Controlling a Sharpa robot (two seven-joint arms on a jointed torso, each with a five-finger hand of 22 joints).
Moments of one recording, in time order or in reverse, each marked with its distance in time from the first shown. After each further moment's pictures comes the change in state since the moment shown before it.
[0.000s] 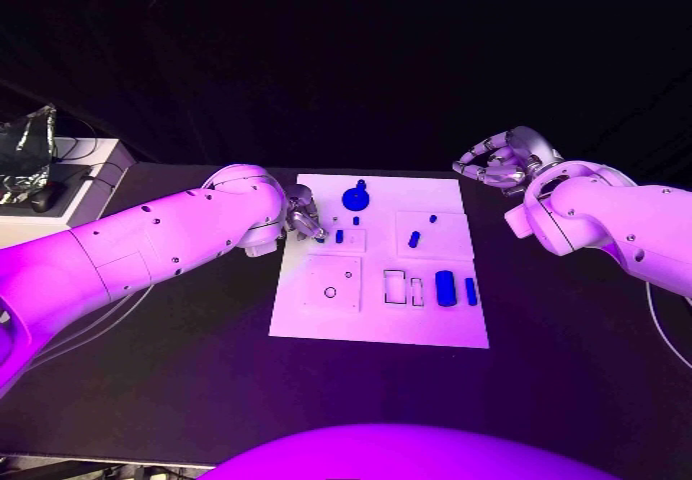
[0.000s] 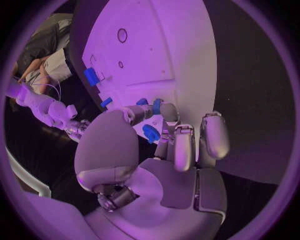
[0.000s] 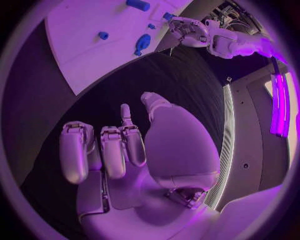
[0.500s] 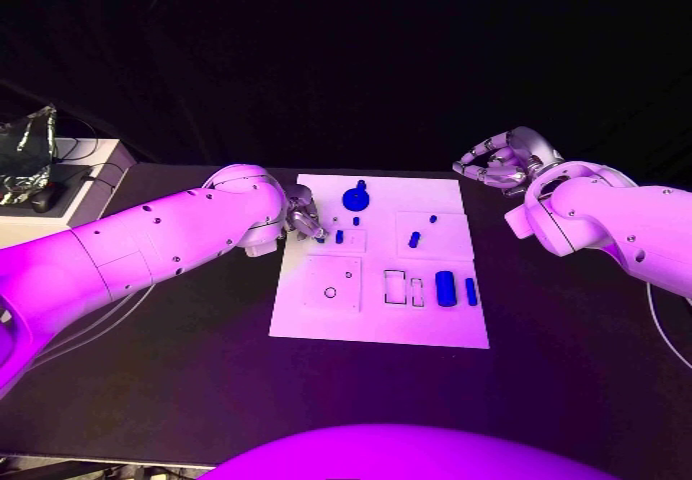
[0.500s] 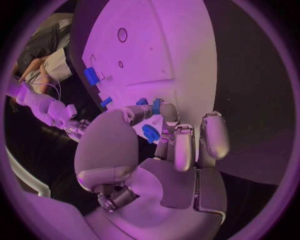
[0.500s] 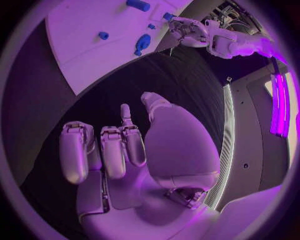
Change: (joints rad) left arm 0.000 0.002 0.001 -0.008 0.006 0.002 0.000; left_hand -0.020 0.005 -0.001 -0.001 -0.004 0.002 -0.002 0.000 0.004 0.001 0.001 0.004 0.001 0.000 0.000 0.000 0.000 0.000 0.000 0.000 0.000 -0.001; right arm 0.000 0.000 0.000 0.000 0.000 0.001 0.000; right_hand 0.000 0.000 0.000 0.000 0.000 0.000 0.000 0.000 0.000 0.000 0.000 0.000 0.000 0.000 0.000 0.000 0.000 0.000 0.000 0.000 0.000 0.001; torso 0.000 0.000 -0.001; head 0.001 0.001
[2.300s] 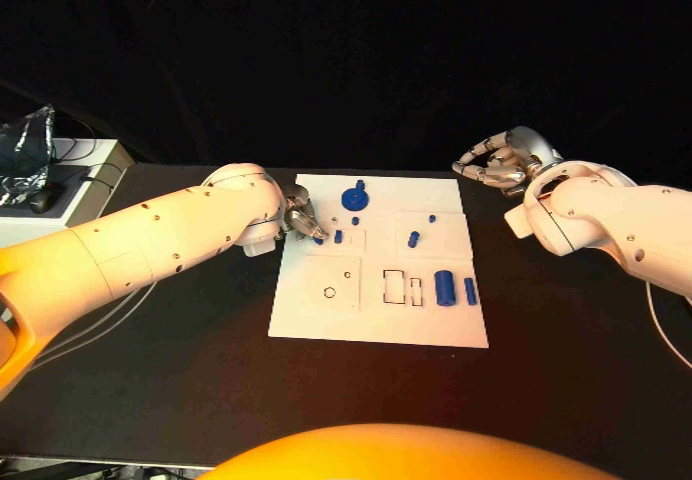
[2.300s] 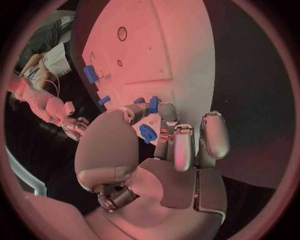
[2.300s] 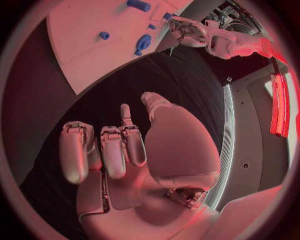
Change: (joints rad) left arm 0.002 0.009 0.001 -0.025 0.030 0.011 -0.010; left_hand 0.034 -0.014 -0.071 0.000 0.008 0.021 -0.007 -0.037 -0.006 -0.015 -0.014 0.008 -0.001 0.000 -0.007 -0.001 0.000 0.000 0.004 -0.004 -0.012 -0.004; right arm 0.000 -0.003 0.000 0.002 -0.002 0.000 0.000; right_hand -0.004 -0.004 0.007 0.001 0.000 0.000 0.000 0.000 0.003 0.000 0.000 0.000 0.000 0.000 0.000 0.000 0.000 0.000 0.000 0.000 0.000 -0.001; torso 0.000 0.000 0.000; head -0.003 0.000
